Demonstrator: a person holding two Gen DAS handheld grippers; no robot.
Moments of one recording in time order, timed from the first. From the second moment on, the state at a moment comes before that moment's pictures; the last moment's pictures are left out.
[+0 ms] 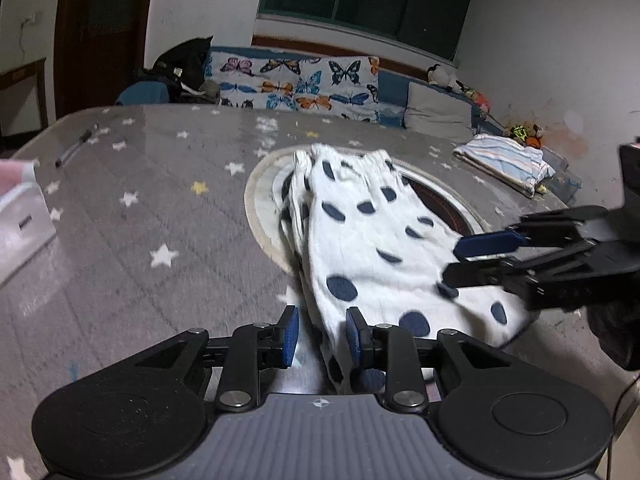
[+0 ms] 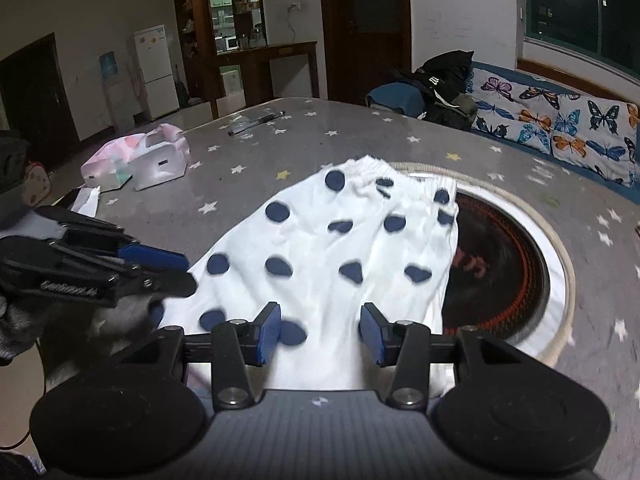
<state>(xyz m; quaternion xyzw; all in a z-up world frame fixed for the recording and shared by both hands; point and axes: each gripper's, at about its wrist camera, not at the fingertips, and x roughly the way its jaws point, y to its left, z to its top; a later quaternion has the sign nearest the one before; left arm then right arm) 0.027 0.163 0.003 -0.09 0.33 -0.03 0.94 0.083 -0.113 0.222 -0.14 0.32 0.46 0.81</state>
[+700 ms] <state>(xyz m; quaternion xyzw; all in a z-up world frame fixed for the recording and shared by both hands) 0.173 0.172 0.000 -0.08 0.35 -0.01 0.93 0.198 -0.064 0.209 -0.13 0.36 0.42 0.82</state>
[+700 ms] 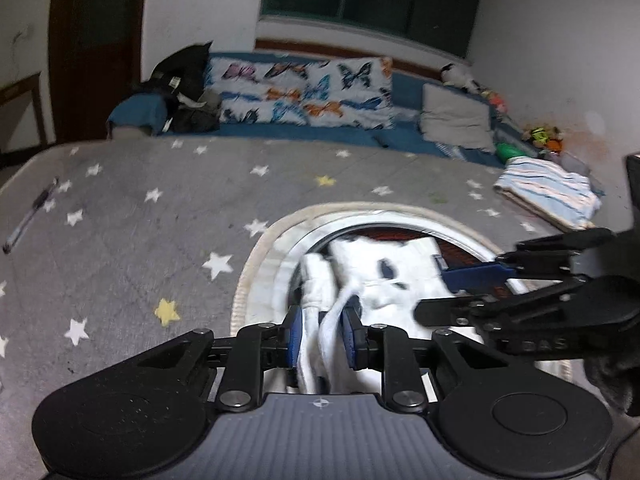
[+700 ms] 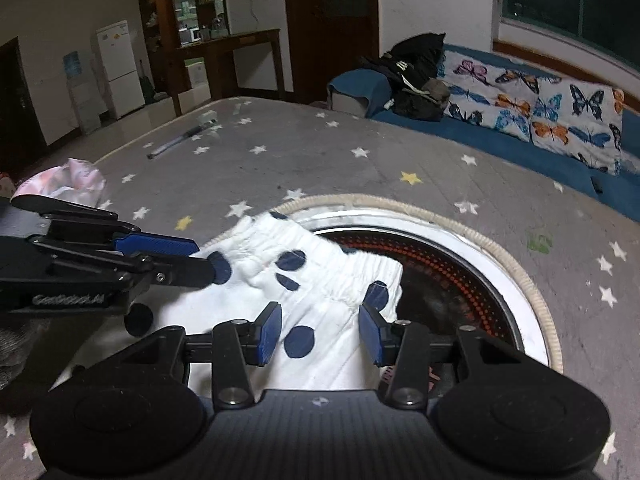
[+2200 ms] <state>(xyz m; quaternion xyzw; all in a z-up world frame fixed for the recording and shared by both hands) 0.055 0.149 0.005 -0.09 0.34 0.01 0.94 0.040 -0.129 0.222 -0.14 0.28 0.44 0.84</state>
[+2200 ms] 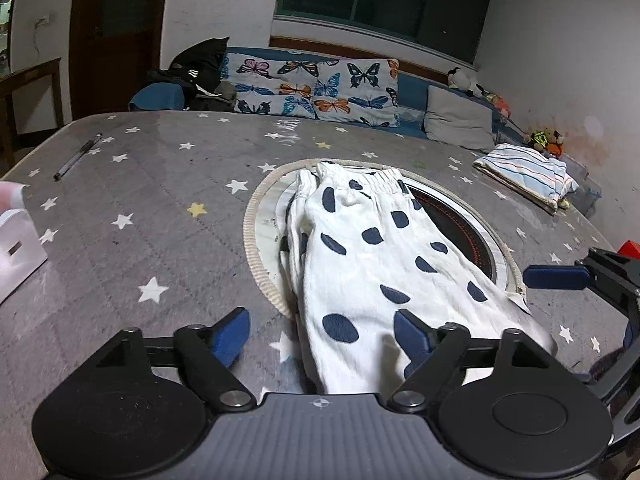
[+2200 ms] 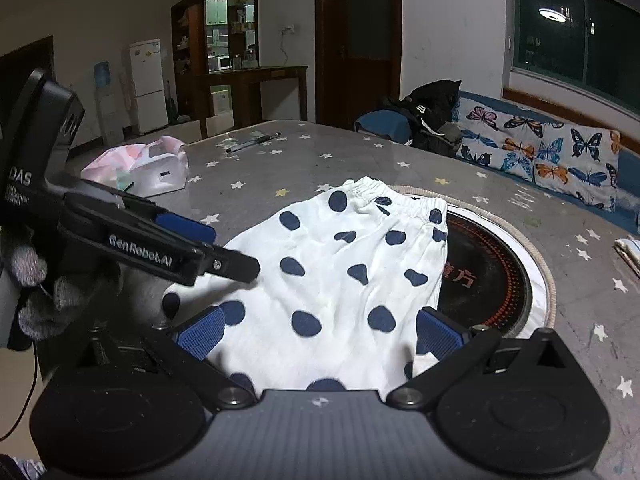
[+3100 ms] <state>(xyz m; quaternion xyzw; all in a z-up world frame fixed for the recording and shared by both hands) 0.010 0.127 0.011 -0.08 0.32 0.02 0.94 0.013 -0.146 0.221 -0.16 0.27 0.43 0.85</state>
